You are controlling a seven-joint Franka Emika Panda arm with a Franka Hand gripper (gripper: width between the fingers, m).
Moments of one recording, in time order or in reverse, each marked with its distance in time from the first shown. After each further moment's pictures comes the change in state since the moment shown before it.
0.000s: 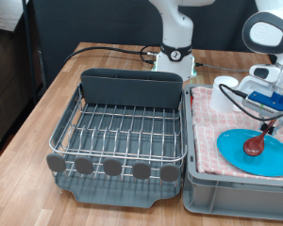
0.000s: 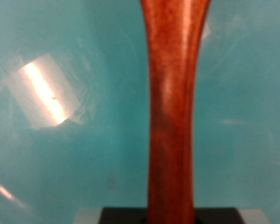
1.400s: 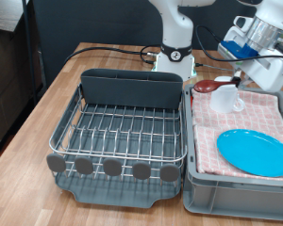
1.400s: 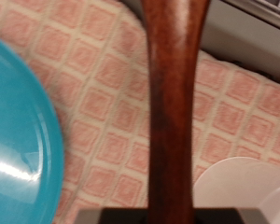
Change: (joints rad) arm -0.014 -0.368 -0.054 -0.206 0.305 -0.256 0.289
